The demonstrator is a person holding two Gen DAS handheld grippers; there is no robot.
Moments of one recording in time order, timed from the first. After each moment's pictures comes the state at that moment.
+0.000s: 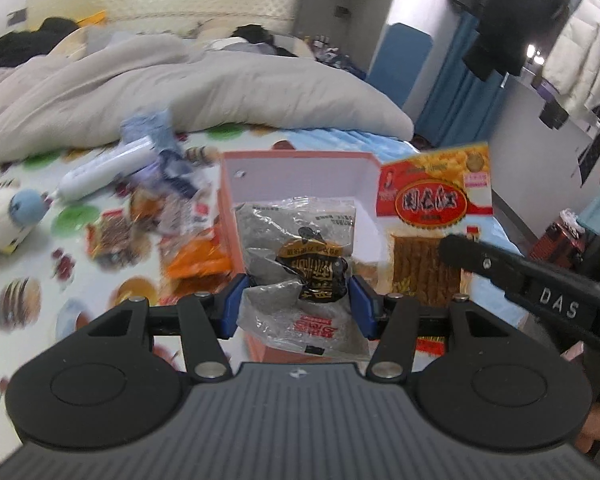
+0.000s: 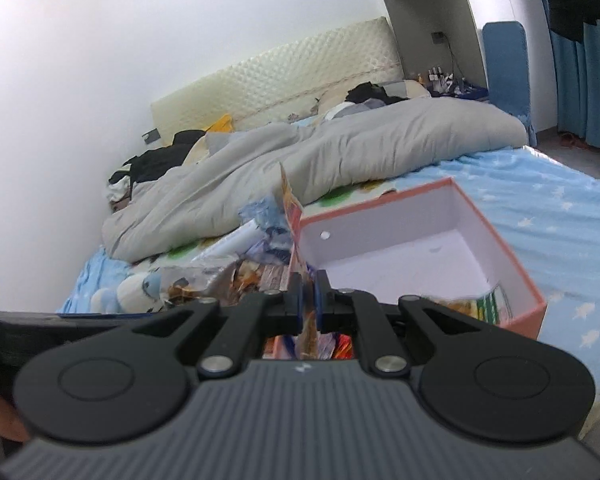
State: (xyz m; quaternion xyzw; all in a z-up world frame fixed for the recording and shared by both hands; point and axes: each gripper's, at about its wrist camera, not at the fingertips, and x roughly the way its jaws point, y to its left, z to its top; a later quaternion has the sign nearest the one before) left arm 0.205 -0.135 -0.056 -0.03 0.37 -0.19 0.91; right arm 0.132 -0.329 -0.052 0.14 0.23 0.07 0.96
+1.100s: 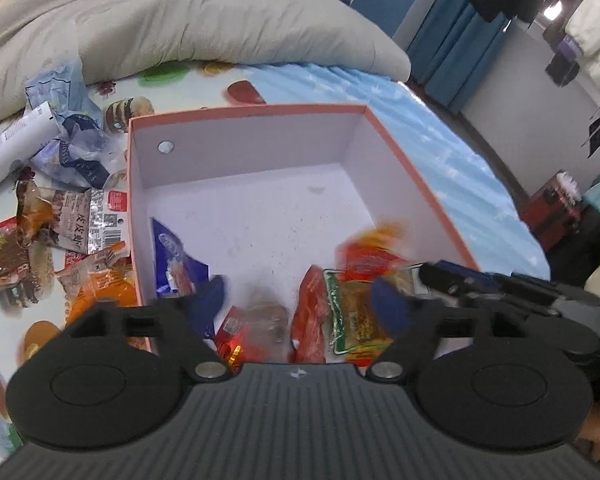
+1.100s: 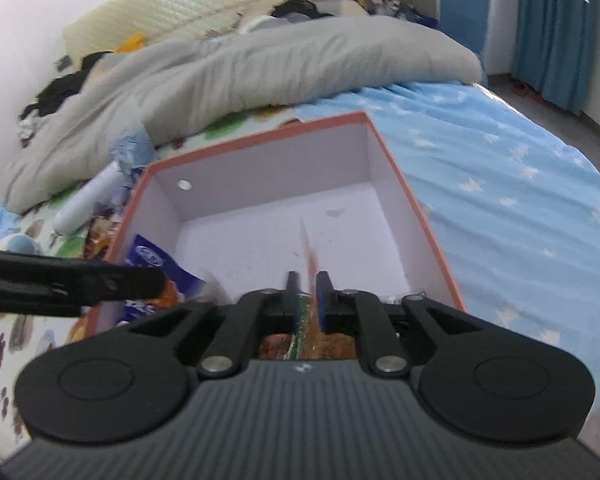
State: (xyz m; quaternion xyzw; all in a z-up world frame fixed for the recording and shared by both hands) left arm 0.389 -0.226 -0.144 -0.02 0.48 -0.23 0.85; right arm 0.276 -0.406 -0.131 0.10 0.37 -0.02 0.92
